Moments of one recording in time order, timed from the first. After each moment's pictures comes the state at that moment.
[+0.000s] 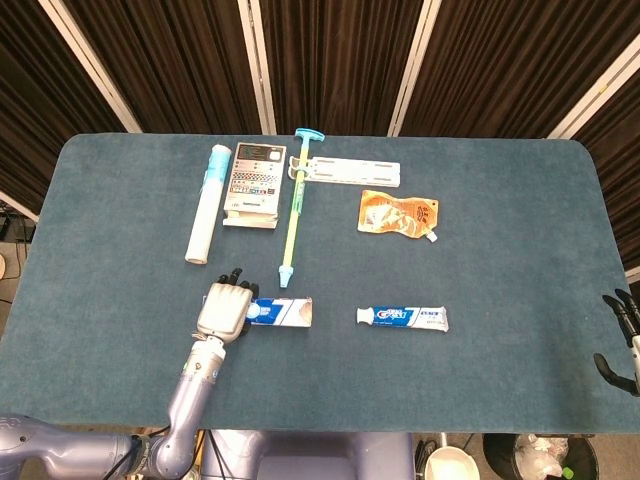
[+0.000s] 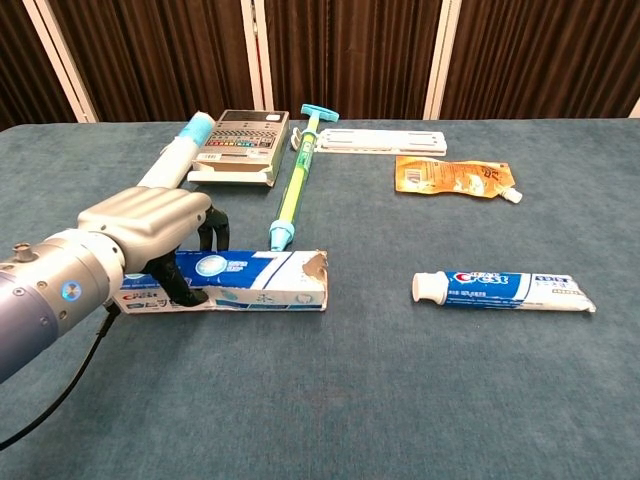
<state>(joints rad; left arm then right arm) -0.70 -1.80 -0.15 -1.64 0.87 1.31 0.92 0.07 -0.95 0.02 -1.47 -1.50 1.41 0.23</state>
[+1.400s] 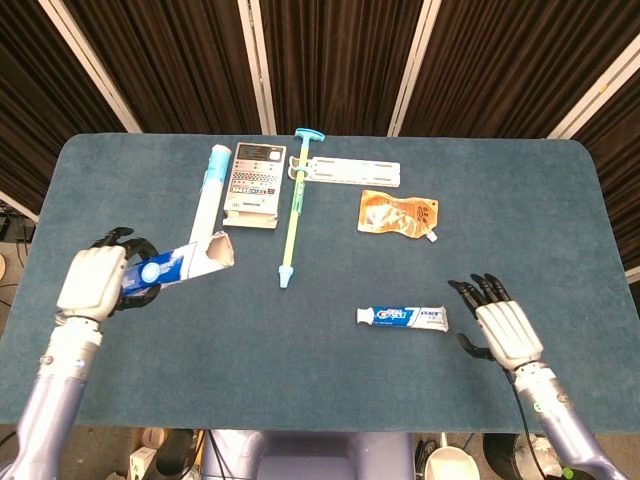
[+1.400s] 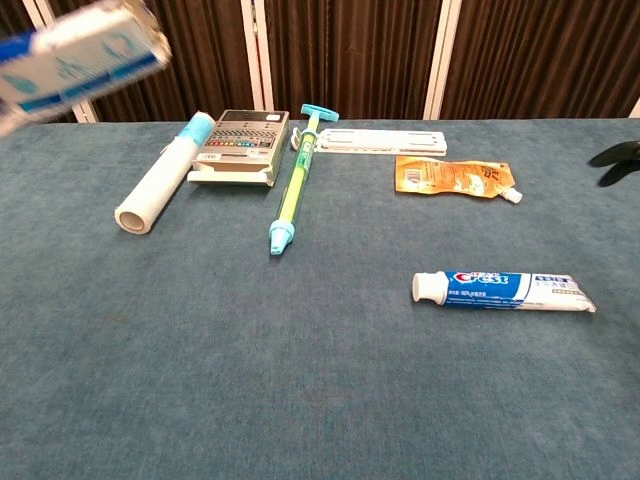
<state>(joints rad) -0.48 -1.01 -0.31 -2.28 0.85 1.33 0.52 0.33 -1.16 0.09 -1.74 -1.48 1.13 -0.09</state>
